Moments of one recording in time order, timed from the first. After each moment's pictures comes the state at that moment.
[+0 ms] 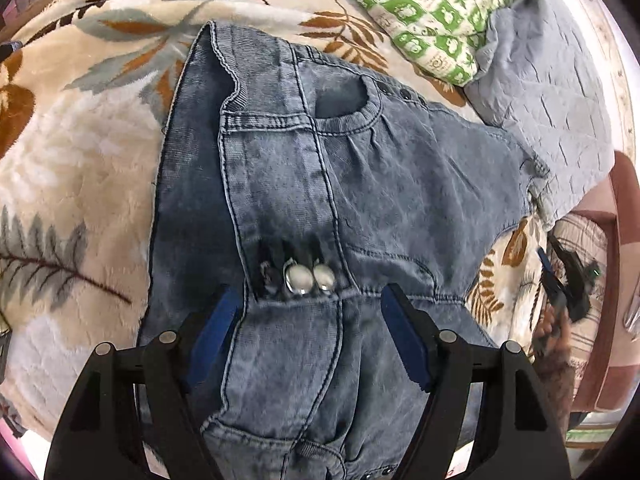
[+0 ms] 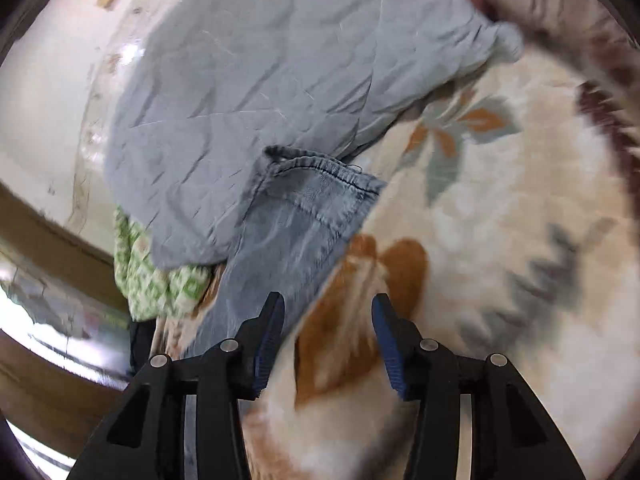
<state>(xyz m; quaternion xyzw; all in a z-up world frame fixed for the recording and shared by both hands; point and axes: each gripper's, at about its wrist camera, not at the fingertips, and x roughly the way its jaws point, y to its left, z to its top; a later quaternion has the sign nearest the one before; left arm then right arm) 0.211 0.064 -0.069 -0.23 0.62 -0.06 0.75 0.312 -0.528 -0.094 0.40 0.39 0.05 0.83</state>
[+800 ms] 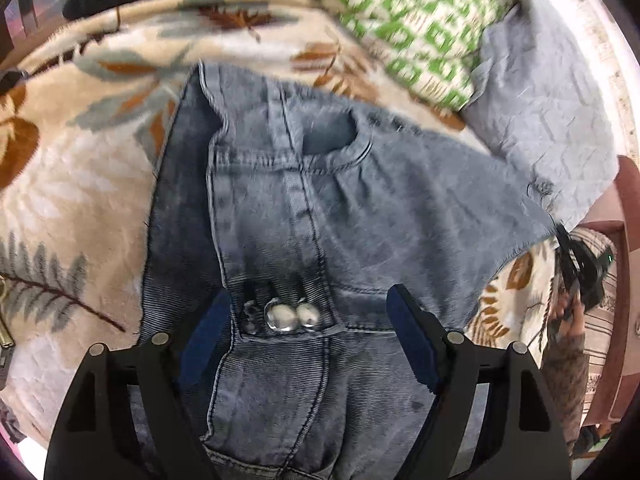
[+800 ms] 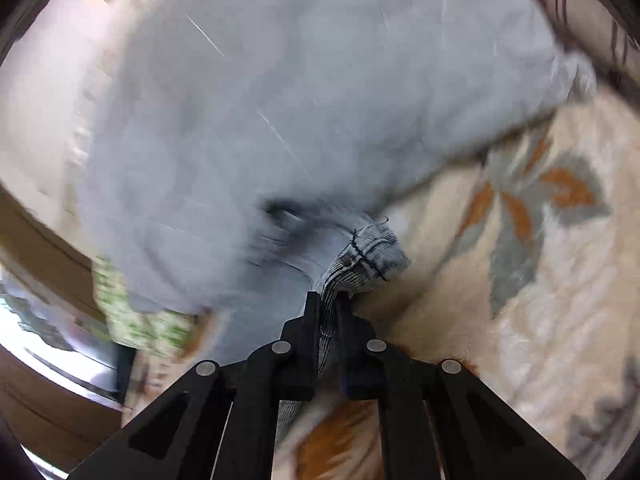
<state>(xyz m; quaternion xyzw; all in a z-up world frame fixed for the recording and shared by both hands) 0.217 0.055 -0.053 -0.21 0.58 -0.03 0.79 0.353 -0.521 -0.067 0.35 0.32 0.07 0.87</state>
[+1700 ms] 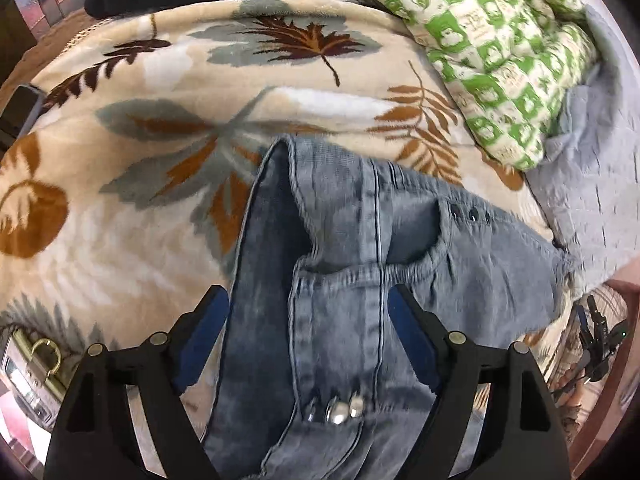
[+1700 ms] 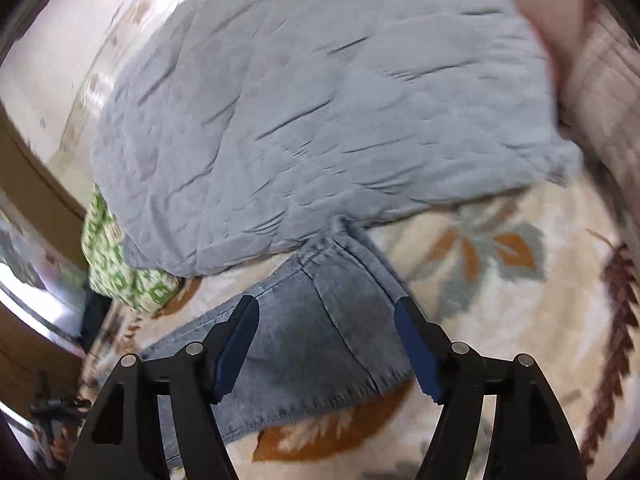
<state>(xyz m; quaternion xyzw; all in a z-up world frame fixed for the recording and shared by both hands) 0.294 0.117 -0.069 -0.23 0.62 0.04 0.75 0.379 -0.513 -0.040 0.20 0.41 0.06 0.89</state>
